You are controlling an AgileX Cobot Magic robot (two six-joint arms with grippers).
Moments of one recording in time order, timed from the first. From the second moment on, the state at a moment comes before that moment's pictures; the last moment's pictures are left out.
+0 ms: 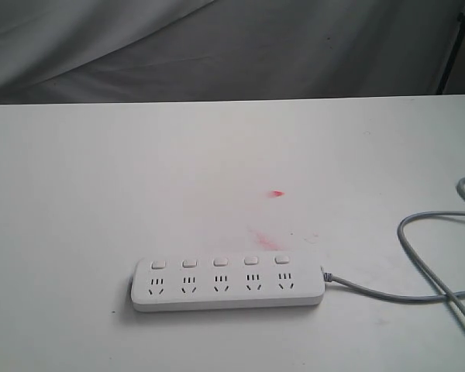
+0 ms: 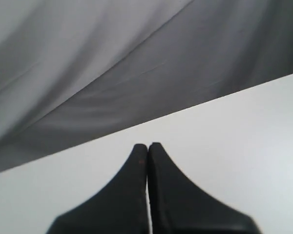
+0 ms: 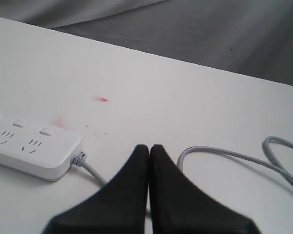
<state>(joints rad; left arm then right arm) 0.57 1.34 -0.86 -1.54 0.81 1.97 0.03 0.01 0.00 -0.10 0.34 -0.01</state>
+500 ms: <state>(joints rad) 0.58 1.49 -0.86 -1.49 1.16 2.09 0.03 0.01 0.00 -0.10 0.34 -0.01</state>
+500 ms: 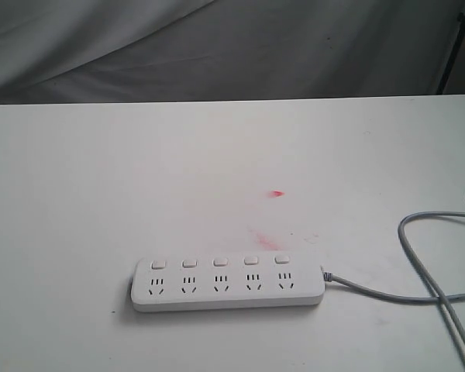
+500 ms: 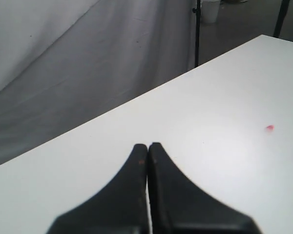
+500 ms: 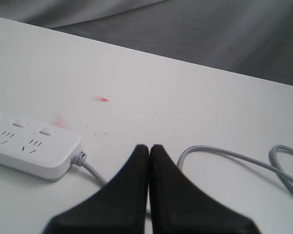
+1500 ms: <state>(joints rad) 0.54 1.49 -0.88 -1.40 1.19 2.09 0.03 0.01 0.00 -0.10 0.34 -0.01</state>
